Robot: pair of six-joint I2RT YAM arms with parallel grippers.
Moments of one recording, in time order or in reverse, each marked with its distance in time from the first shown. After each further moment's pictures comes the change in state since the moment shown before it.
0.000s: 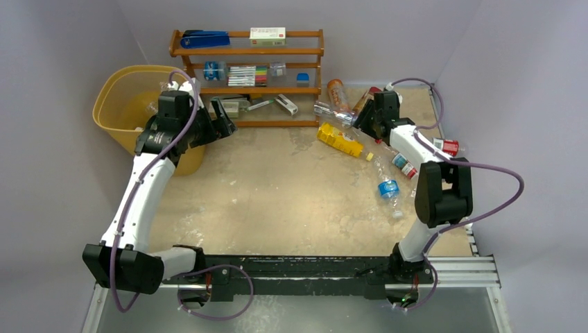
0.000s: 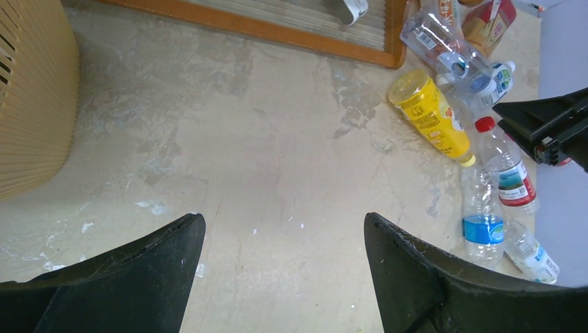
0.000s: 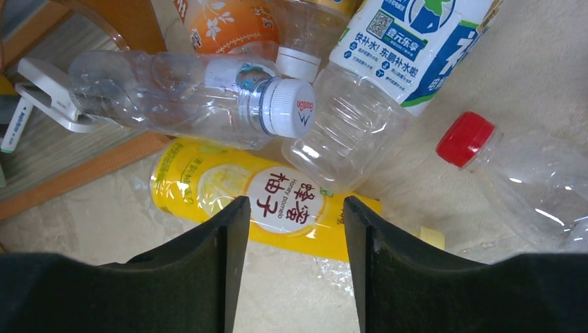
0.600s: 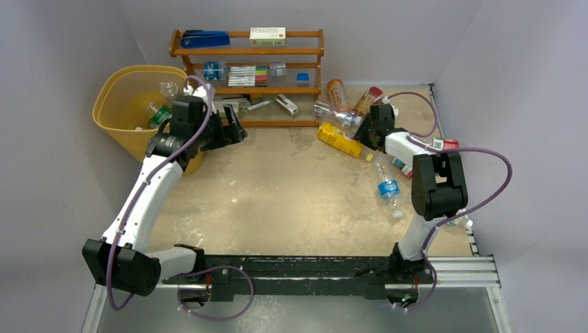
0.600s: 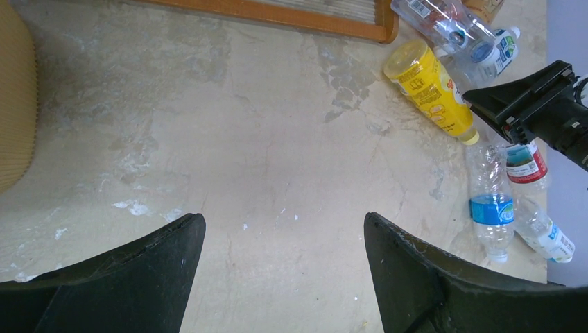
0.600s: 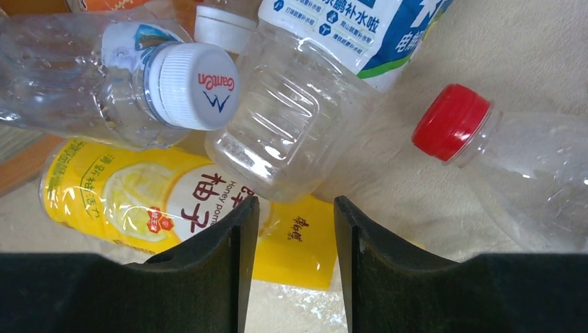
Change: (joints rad) left arm -0.088 -0.005 -0.068 0.050 -0.028 0.003; right arm 0.001 0.073 -0.111 0.111 0.026 -0.001
